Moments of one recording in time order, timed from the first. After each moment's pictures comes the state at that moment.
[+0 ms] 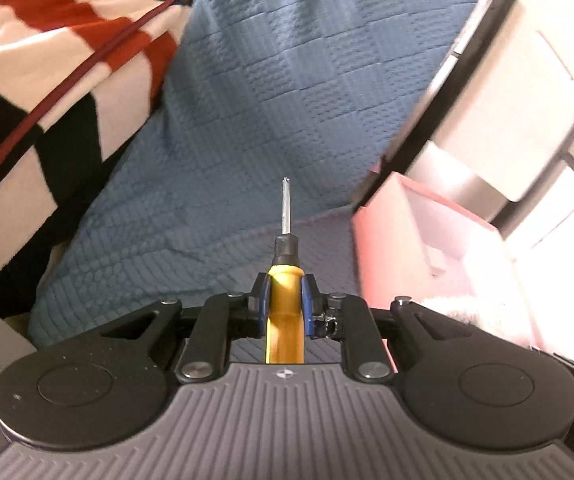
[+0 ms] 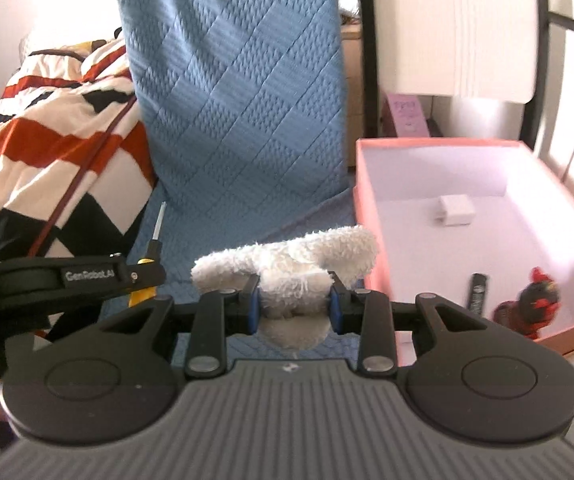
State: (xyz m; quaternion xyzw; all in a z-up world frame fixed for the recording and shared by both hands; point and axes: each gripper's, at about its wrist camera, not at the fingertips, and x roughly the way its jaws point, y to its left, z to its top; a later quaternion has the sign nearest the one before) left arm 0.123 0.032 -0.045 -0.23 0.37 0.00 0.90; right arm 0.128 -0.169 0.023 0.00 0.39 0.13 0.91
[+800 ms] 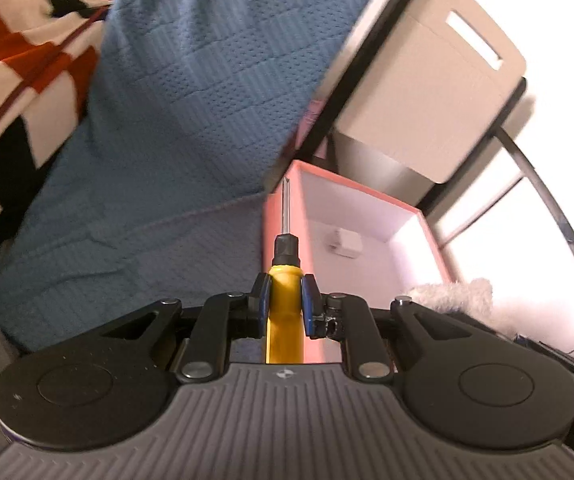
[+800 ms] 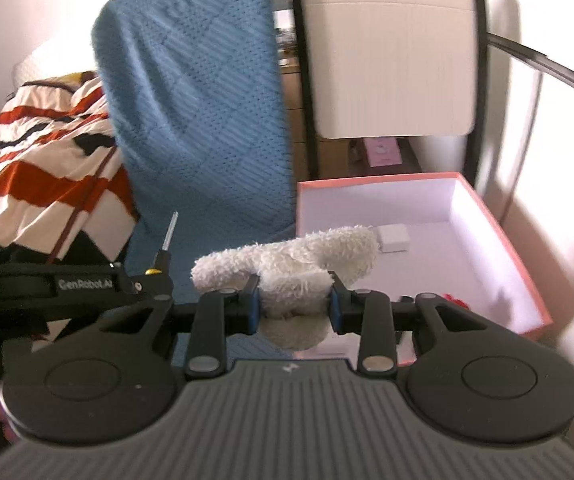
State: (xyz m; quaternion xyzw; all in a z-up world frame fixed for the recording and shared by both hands) left arm 0.110 -0.054 0.023 -0.23 0.38 -0.06 0.89; right arm 0.116 -0.256 0.089 0.01 0.37 0.11 0.92
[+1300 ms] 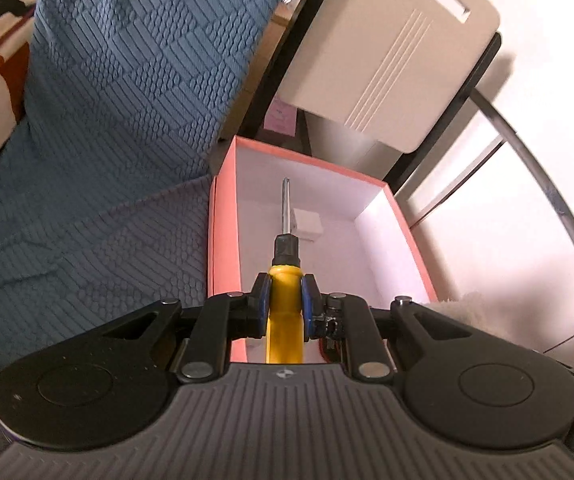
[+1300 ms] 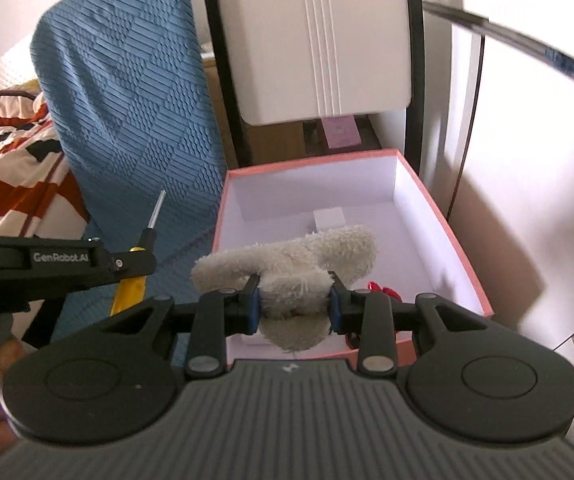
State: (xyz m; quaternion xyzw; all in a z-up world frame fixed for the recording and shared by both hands) left arm 0.152 -0.131 0.012 -0.21 0.40 -0.09 0.89; right arm 0.142 -0.331 0.073 0.03 0.40 0.07 0.91
